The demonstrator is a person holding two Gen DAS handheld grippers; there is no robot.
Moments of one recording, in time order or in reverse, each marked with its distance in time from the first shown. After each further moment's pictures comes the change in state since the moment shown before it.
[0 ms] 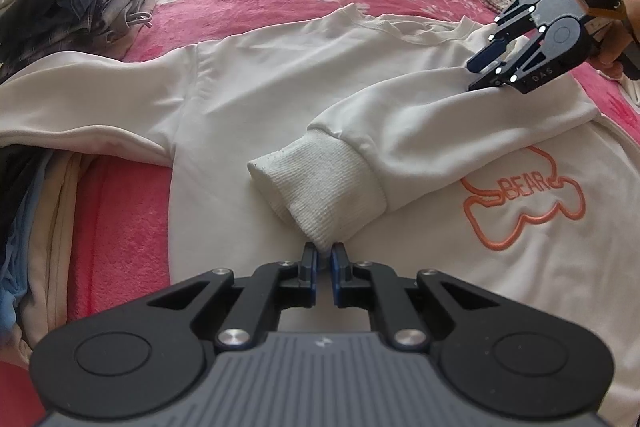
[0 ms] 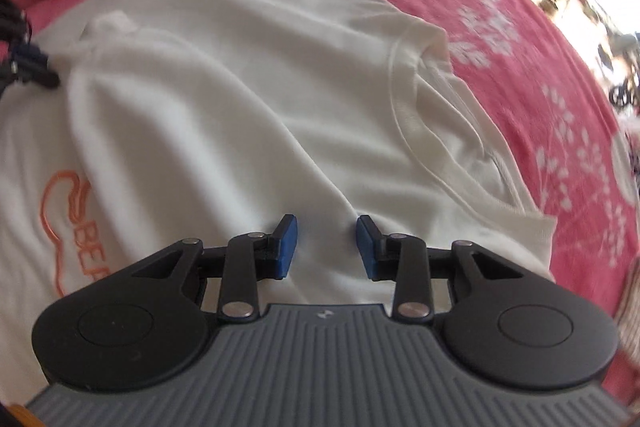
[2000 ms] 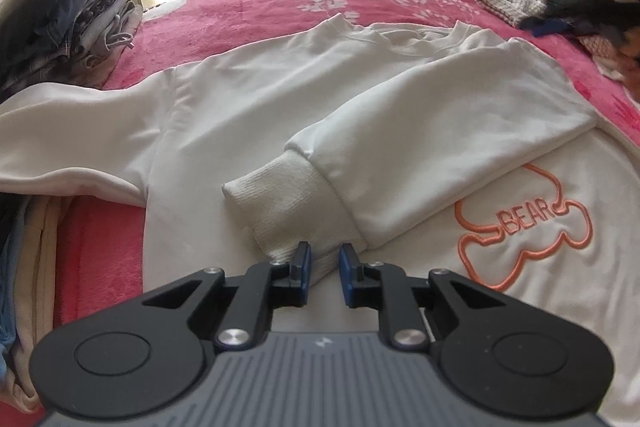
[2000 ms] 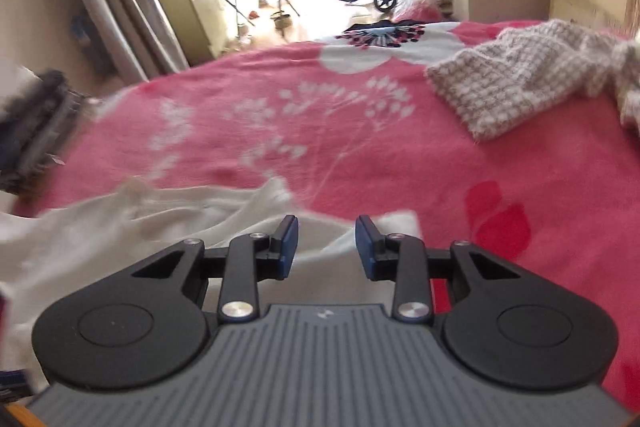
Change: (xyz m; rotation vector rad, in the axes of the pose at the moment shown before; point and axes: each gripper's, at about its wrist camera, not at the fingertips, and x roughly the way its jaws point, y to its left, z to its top) left arm 0.016 -0.013 0.026 0.020 -0.007 -0.001; right arm -0.060 -0.109 -0.135 1.047 -0.392 -0.227
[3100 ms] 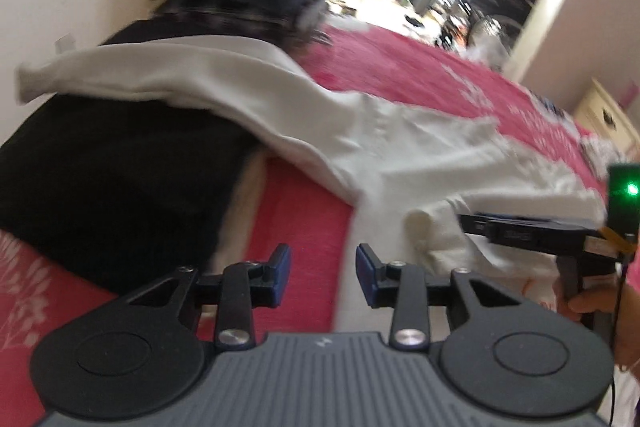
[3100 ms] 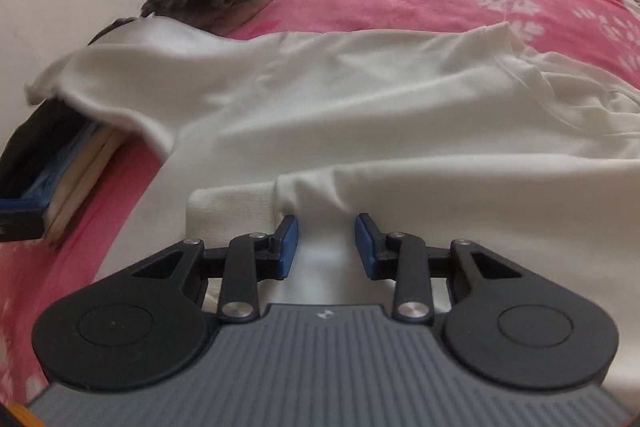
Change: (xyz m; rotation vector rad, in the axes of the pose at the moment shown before) left arm -0.100 0.131 -0.037 -0.497 -0.104 0.112; right arm 0.042 0.262 -0.119 -0.282 0.188 0.272
